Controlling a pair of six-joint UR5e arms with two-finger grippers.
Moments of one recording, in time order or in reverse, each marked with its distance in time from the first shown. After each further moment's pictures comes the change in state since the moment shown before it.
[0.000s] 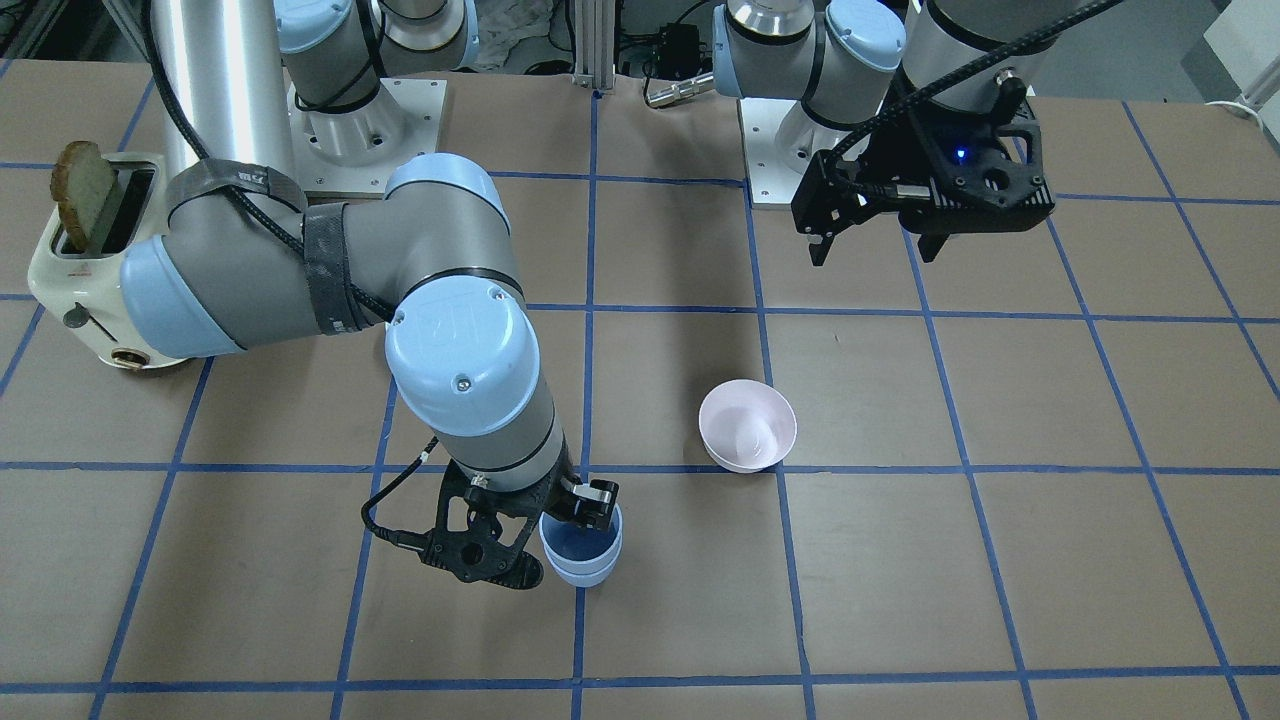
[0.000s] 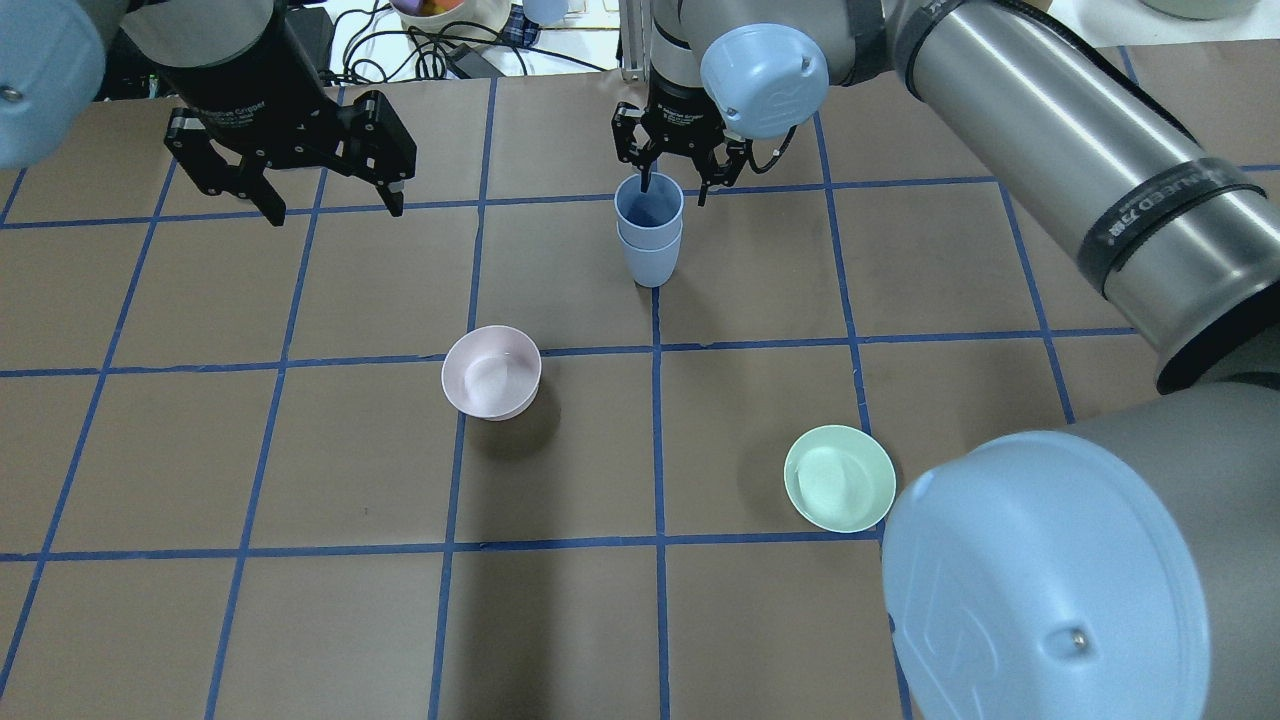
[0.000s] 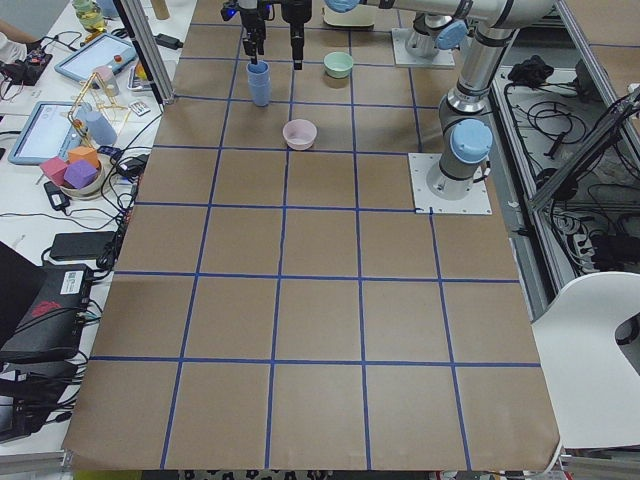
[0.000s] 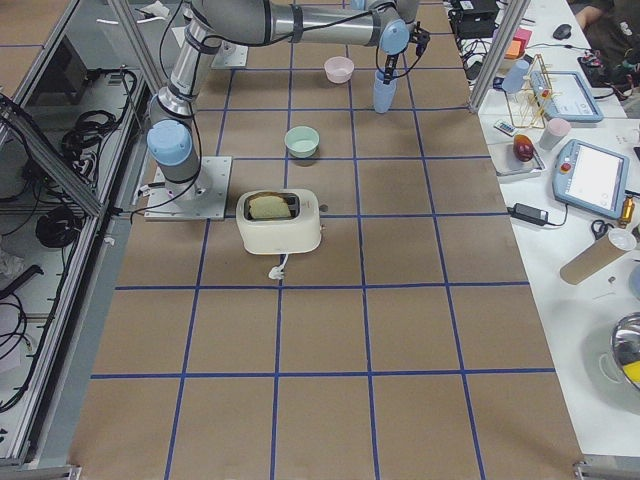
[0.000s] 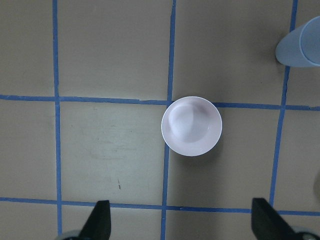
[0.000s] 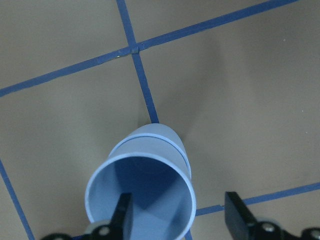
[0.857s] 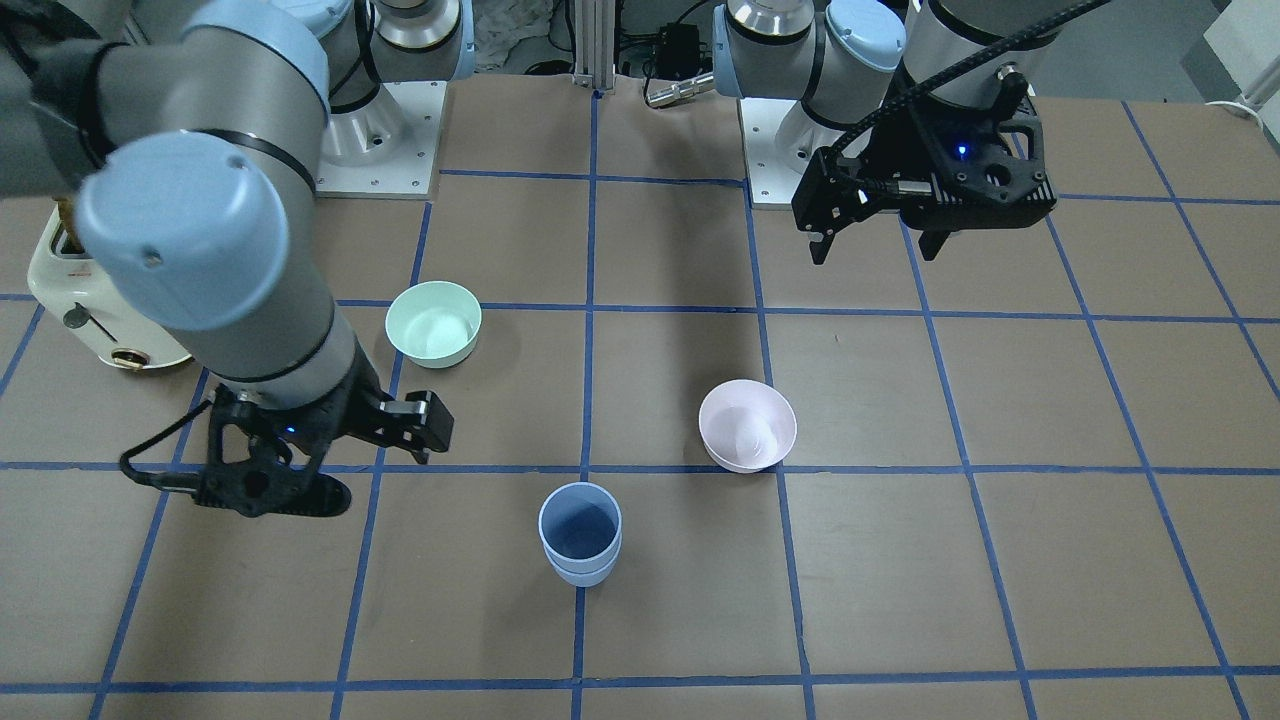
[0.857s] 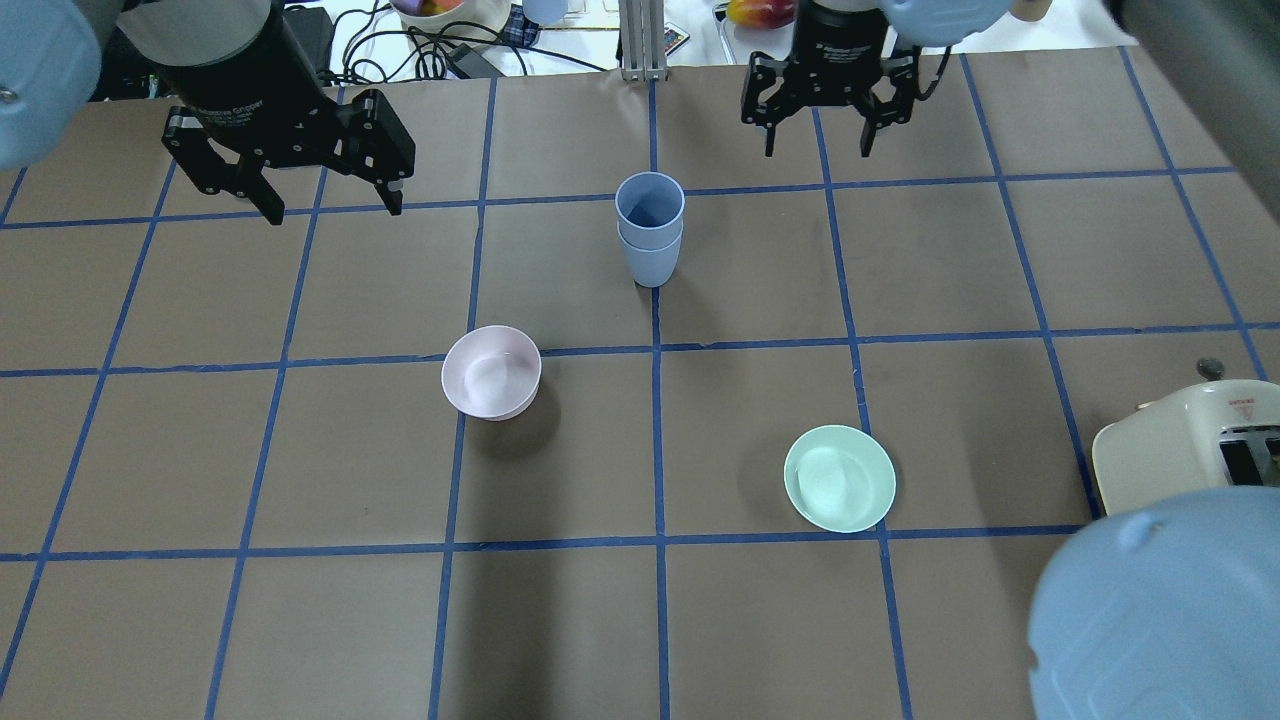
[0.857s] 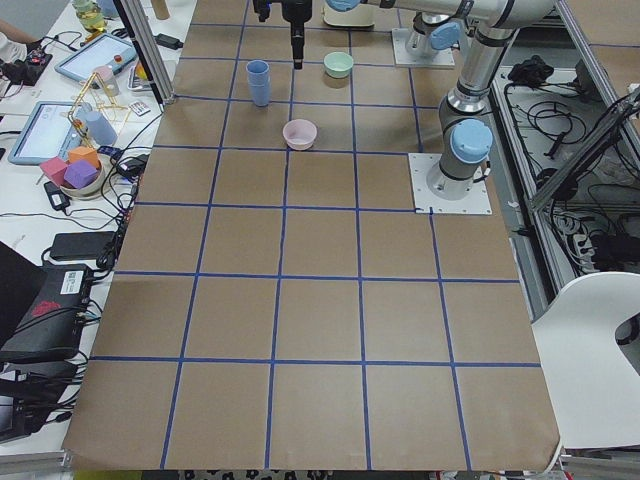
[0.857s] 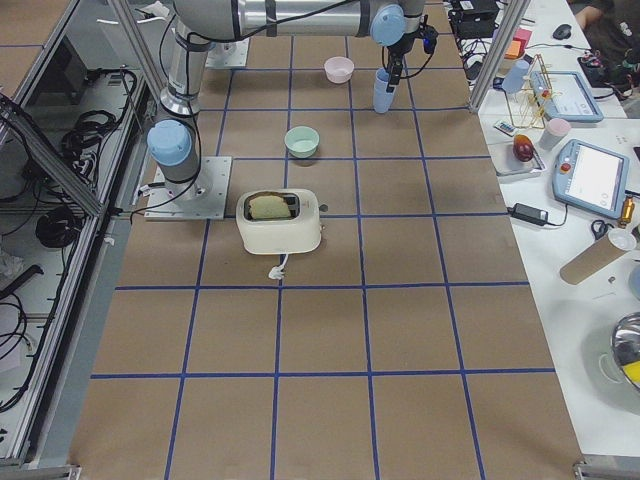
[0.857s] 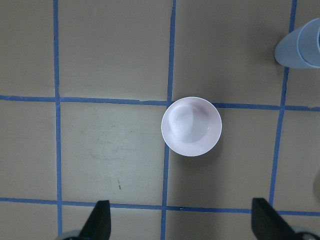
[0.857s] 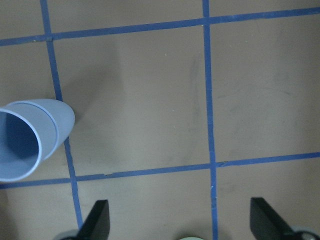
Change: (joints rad) left arm 0.000 0.003 0.000 0.001 0.000 0.000; right arm -0.183 -0.205 0.062 0.236 -0.098 -0.406
